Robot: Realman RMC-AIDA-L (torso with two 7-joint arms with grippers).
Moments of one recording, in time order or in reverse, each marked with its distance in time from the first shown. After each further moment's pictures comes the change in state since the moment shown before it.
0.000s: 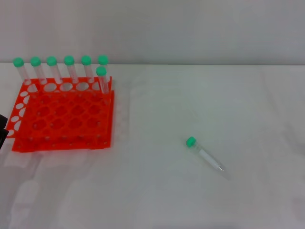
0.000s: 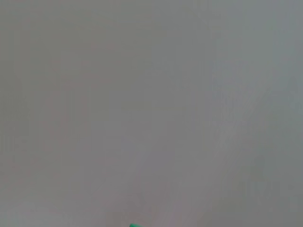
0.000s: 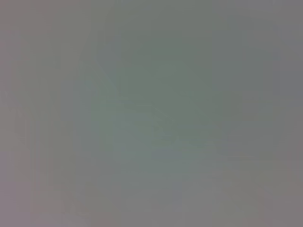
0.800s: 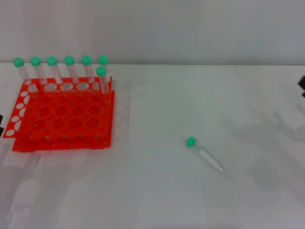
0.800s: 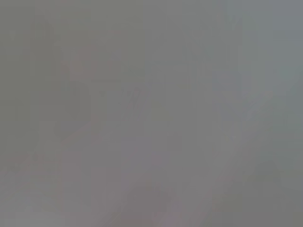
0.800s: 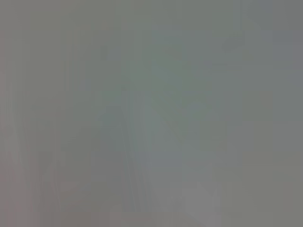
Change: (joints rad) left arm 0.008 0.000 -0.006 -0.014 -0.007 -0.009 -0.054; right arm 0.065 -0.007 -0.407 -0.195 -0.002 -0.119 0.230
